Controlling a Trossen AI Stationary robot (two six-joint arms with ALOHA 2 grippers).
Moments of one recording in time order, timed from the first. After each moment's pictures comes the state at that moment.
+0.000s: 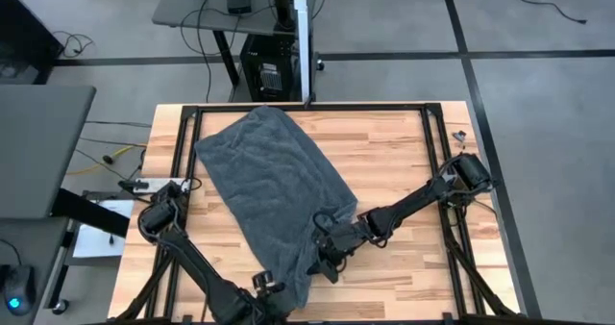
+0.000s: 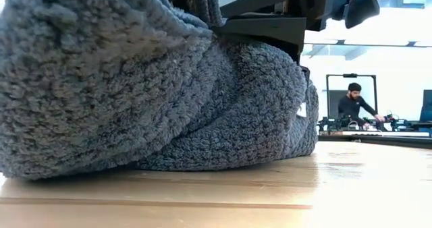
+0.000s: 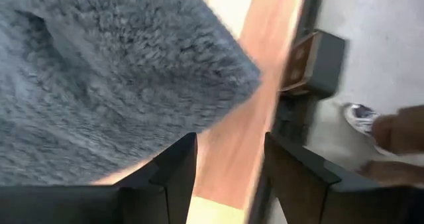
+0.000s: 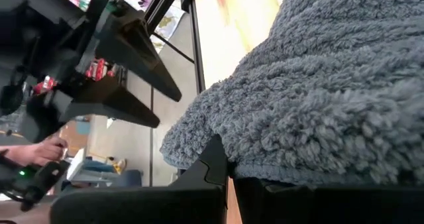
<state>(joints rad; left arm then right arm) -0.83 2.14 1.80 -0.88 -0.48 -1.06 0.39 1.90 1.03 0.43 -0.17 1.01</state>
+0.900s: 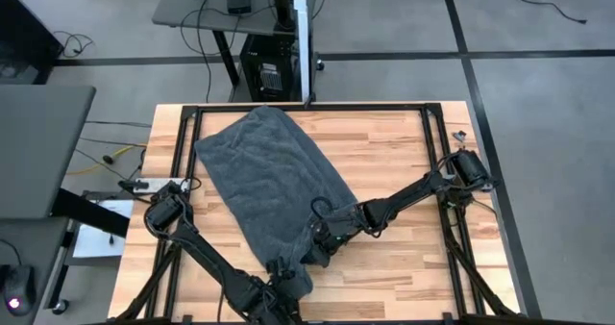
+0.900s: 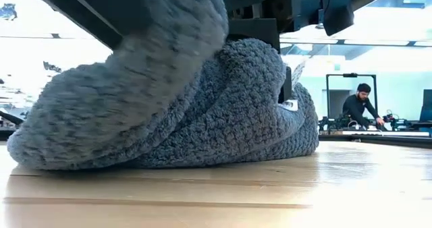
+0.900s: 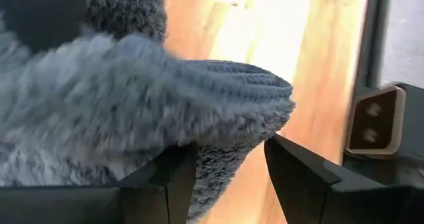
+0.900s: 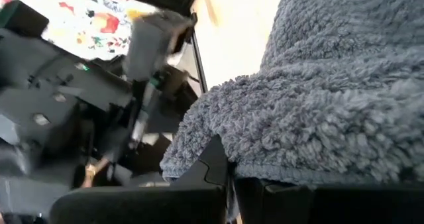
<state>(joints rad) -0.77 2.14 1.73 -0.77 -0.55 -0.98 0.32 1.90 1.03 0.47 -0.25 1.12</state>
